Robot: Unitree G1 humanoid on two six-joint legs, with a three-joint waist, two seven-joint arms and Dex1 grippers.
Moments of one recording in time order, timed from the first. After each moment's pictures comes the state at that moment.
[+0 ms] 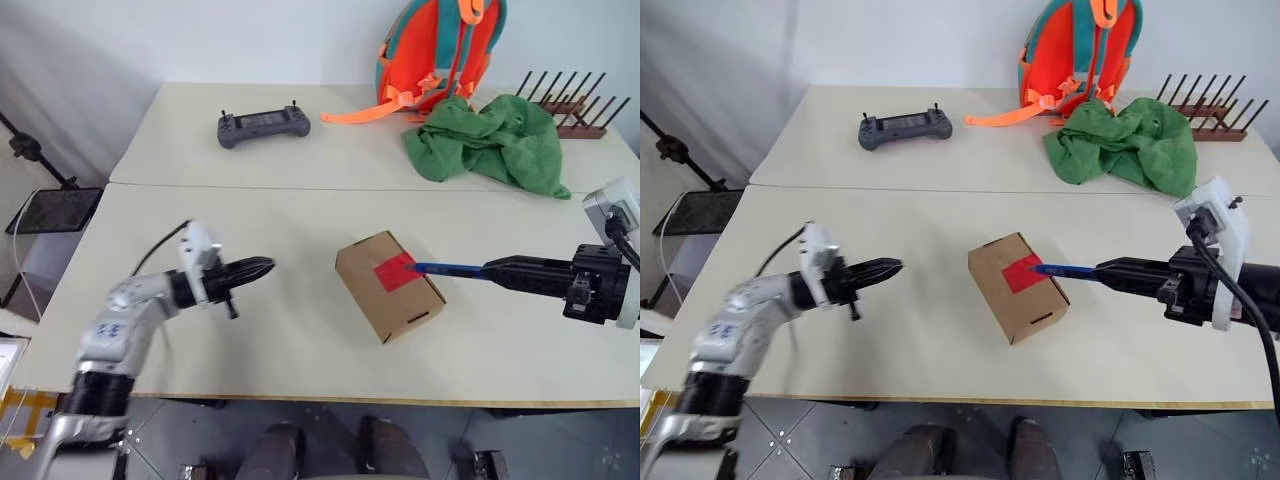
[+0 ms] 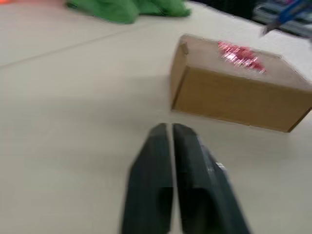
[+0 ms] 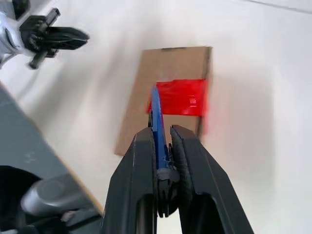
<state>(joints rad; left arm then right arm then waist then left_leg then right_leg) -0.44 0.52 -0.04 0.05 -0.50 0.33 -0.92 -0.08 -1.33 -0.63 -0.43 1.59 1.18 0.36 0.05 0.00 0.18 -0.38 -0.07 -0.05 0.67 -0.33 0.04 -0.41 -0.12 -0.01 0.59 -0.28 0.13</state>
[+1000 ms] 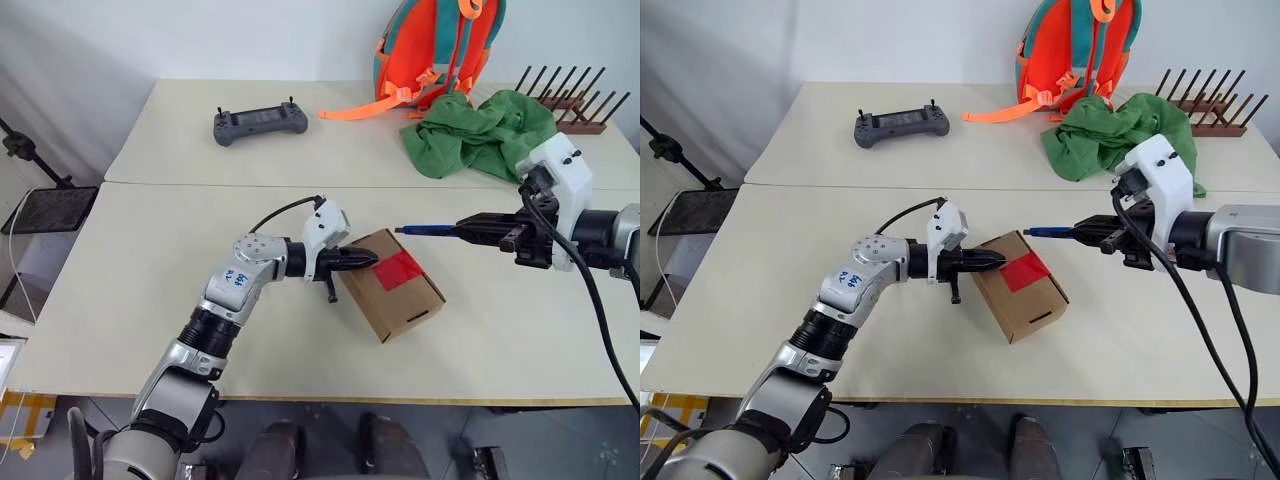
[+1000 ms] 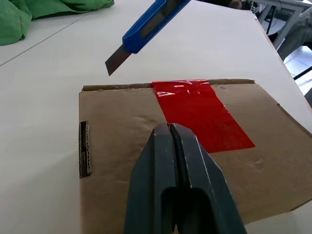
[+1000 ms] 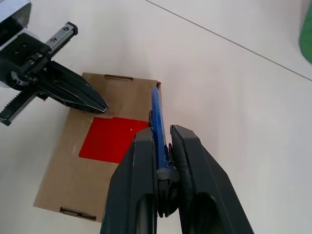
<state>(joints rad) -0.74 0.26 -0.26 0.19 -0.24 0.42 -0.89 -0.61 -1.20 -0.16 -0.36 1.36 1.23 0.24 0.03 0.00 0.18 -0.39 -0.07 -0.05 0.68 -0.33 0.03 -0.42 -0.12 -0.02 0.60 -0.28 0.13</state>
